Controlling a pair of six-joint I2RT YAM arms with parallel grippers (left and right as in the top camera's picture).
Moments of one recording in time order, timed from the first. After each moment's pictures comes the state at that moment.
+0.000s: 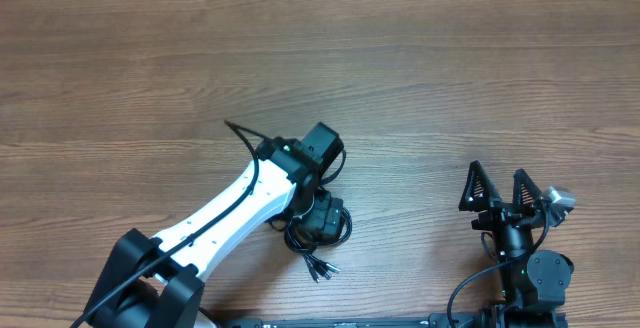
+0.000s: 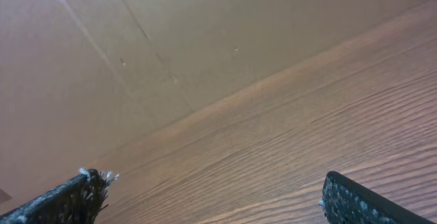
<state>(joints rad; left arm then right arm) -0.65 1.63 1.07 -1.04 0.10 -0.44 -0.06 0.01 0.02 -0.03 -0.08 0.49</state>
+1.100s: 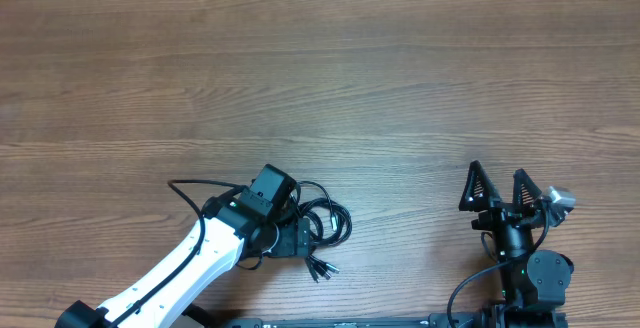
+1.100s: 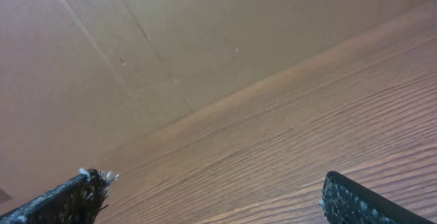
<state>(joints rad) -0.55 1.30 0.64 -0.78 0.15 -0.60 -0.06 0.01 0.02 -0.03 -0.08 0.49</state>
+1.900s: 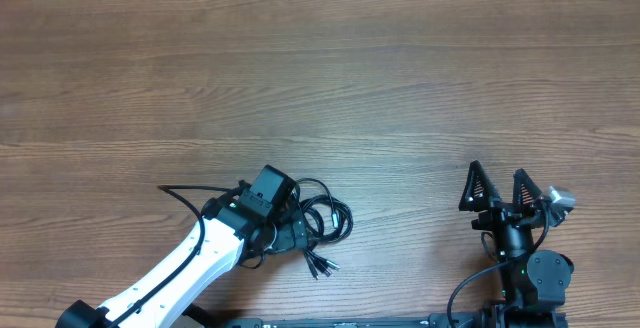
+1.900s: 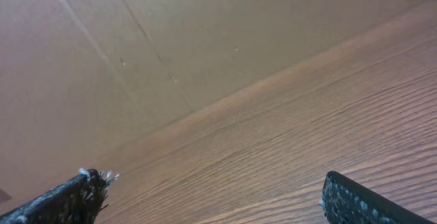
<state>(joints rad) -0.55 1.30 0.63 -0.75 0.06 -0.79 -0.06 0.01 0.02 -0.03 -0.08 0.49</state>
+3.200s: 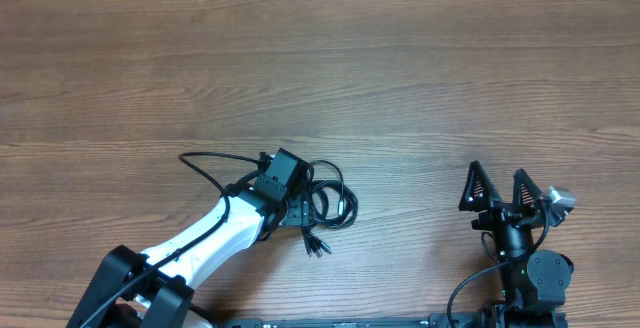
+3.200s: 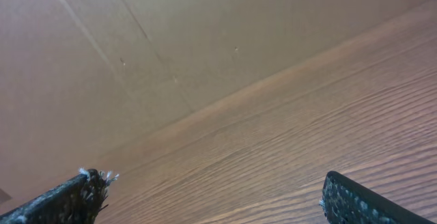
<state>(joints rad) -0.55 1.52 0.67 -0.47 -0.11 -0.55 -0.06 0.01 0.02 -0.03 -0.08 0.49</state>
